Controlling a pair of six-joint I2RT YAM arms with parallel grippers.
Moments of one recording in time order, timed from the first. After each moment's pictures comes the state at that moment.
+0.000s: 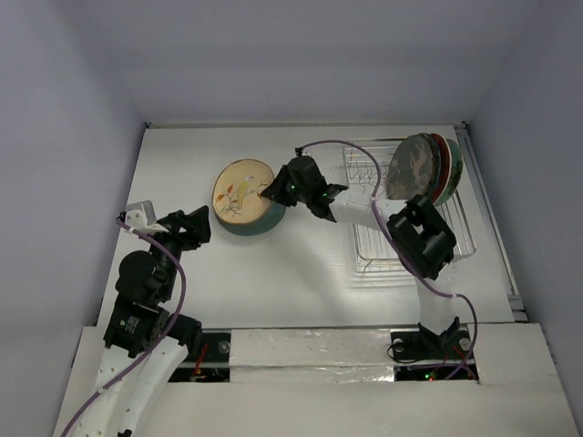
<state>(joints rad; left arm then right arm) -0.35 0.31 0.63 -0.29 -0.25 -0.43 0.74 2.03 1.45 0.11 -0.04 0.96</state>
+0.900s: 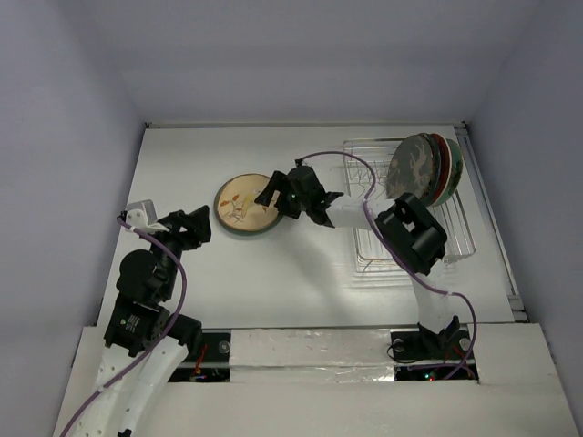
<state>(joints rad) -0.35 0.32 0.63 -0.29 -0.25 -0.43 0.74 2.11 1.38 0.21 -0.05 0.99</state>
